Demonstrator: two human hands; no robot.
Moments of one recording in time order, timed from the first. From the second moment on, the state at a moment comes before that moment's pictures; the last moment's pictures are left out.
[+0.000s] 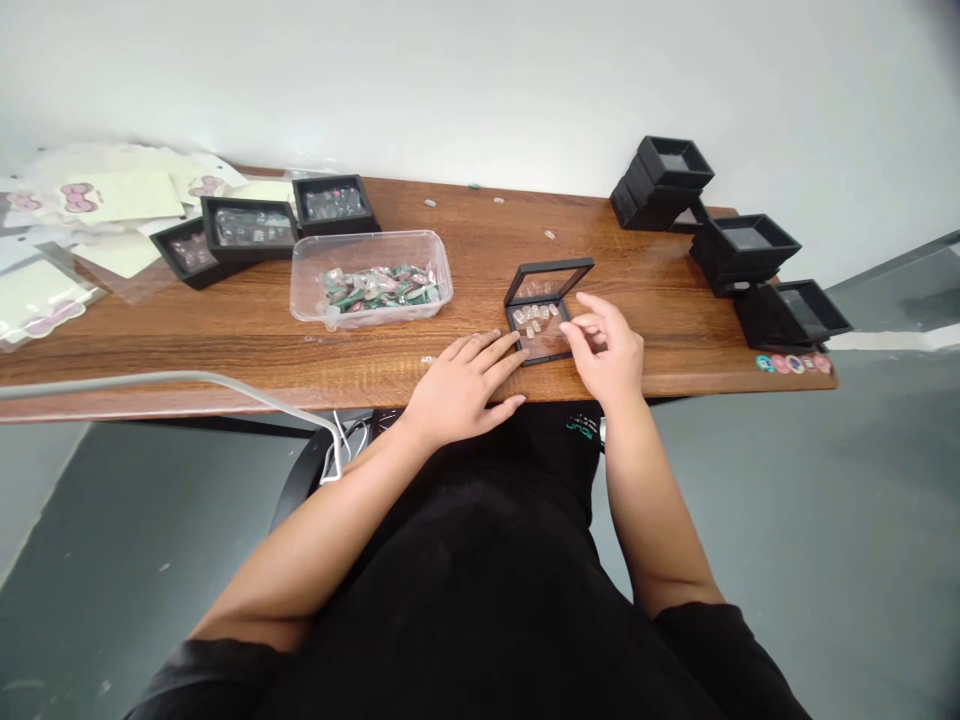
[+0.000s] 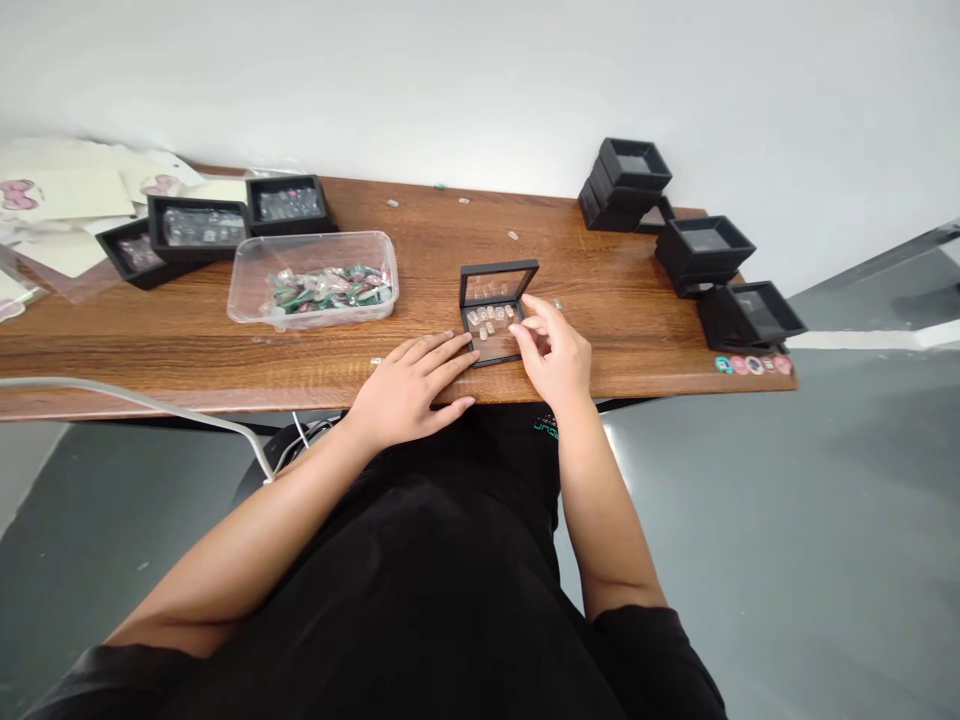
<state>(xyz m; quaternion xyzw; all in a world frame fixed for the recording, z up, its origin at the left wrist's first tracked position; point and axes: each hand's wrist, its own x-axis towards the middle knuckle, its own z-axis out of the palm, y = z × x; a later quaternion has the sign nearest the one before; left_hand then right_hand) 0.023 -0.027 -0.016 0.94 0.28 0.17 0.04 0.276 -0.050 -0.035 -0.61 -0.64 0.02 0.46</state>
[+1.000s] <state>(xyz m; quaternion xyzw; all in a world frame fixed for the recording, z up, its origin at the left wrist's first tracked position) 0.024 -0.026 -0.014 0.94 0.28 0.17 0.05 0.299 -0.048 -0.027 -0.60 -0.67 0.07 0.43</state>
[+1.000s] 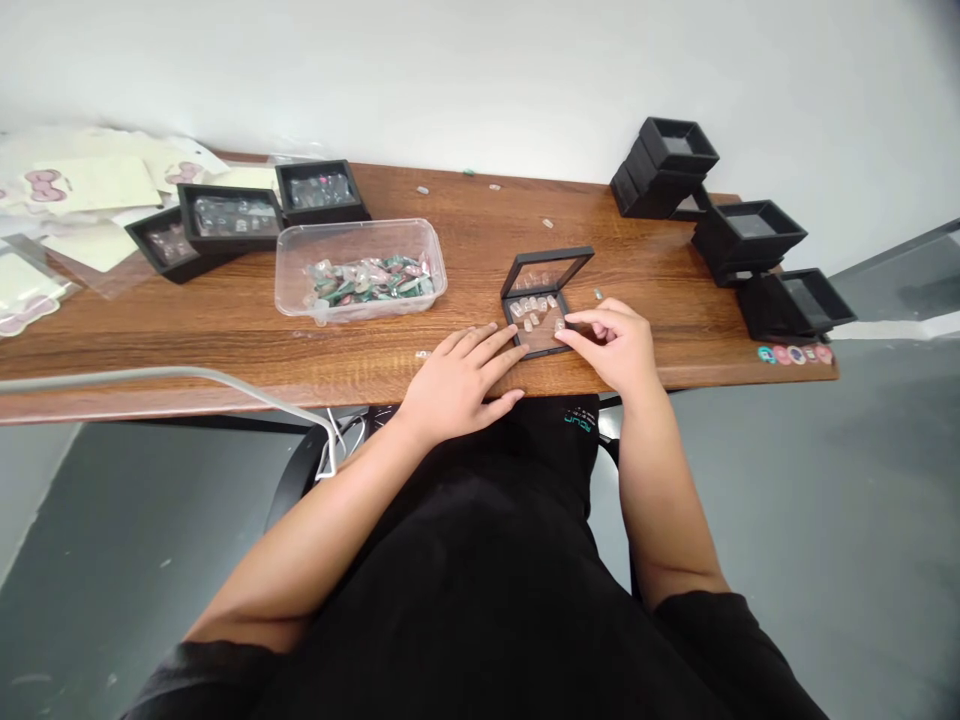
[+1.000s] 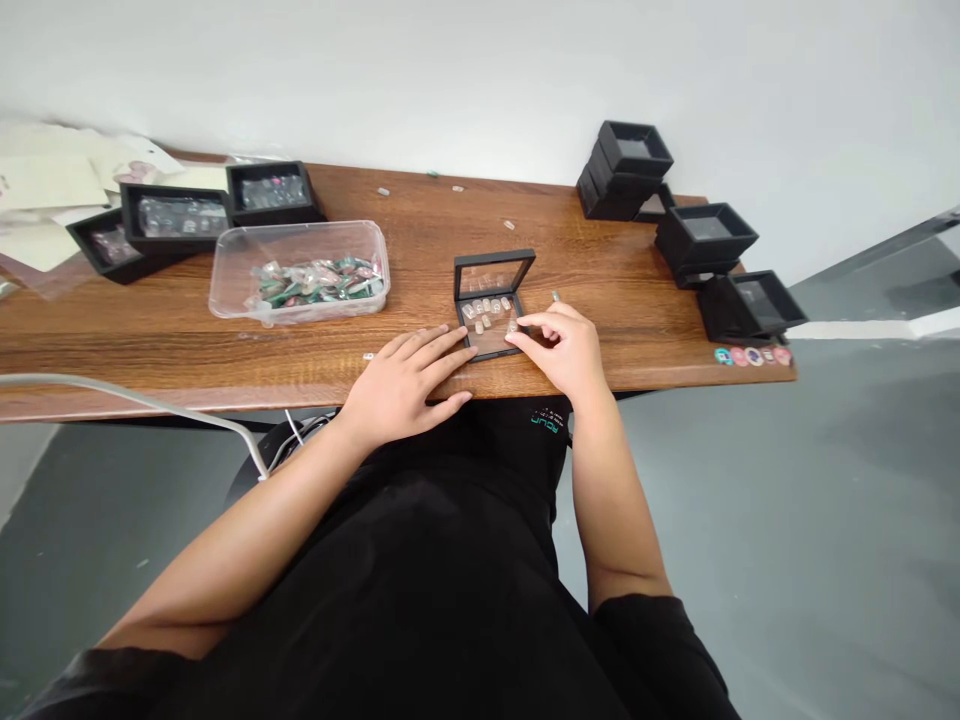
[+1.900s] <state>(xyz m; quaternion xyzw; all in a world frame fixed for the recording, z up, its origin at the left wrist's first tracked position) 0.024 -0.027 -0.012 0.94 0.28 0.17 0.04 0.293 -0.034 -0.022 -0.58 -0.71 0.11 0.39</state>
